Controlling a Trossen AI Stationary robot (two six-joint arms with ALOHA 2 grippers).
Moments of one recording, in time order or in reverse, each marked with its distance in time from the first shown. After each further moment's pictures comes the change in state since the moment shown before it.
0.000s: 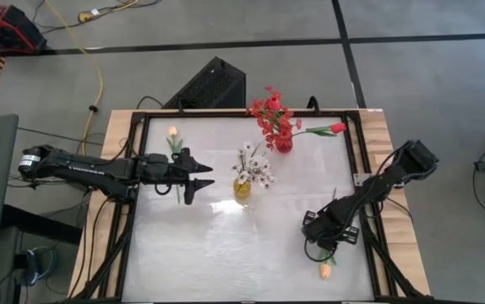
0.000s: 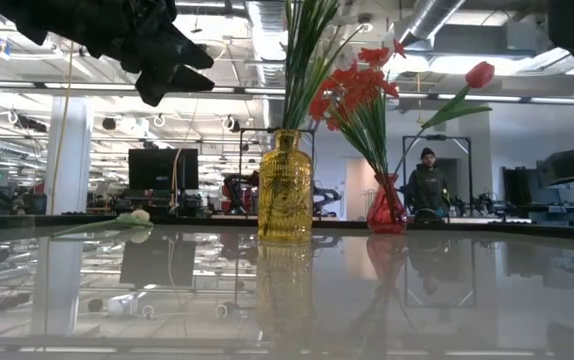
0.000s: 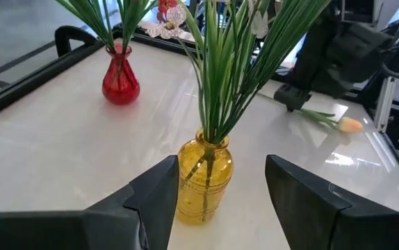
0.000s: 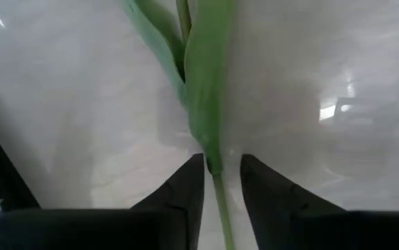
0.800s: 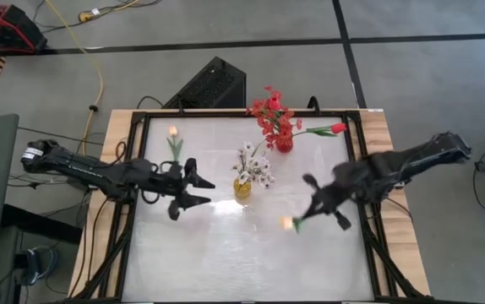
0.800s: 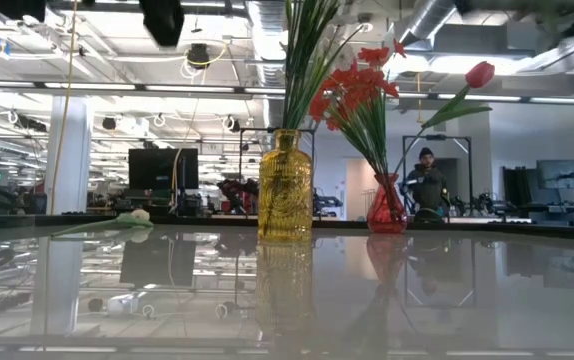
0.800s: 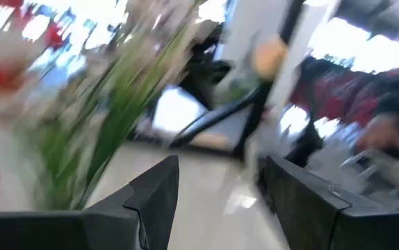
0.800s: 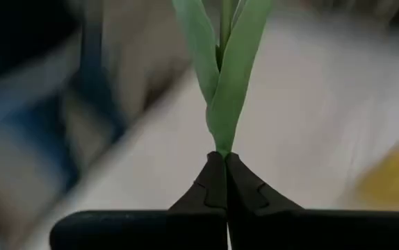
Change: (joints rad) left arm -0.155 -0.001 0.000 0.347 0.156 -0.031; right arm -0.270 -0.633 0.121 0.337 -0.055 0.490
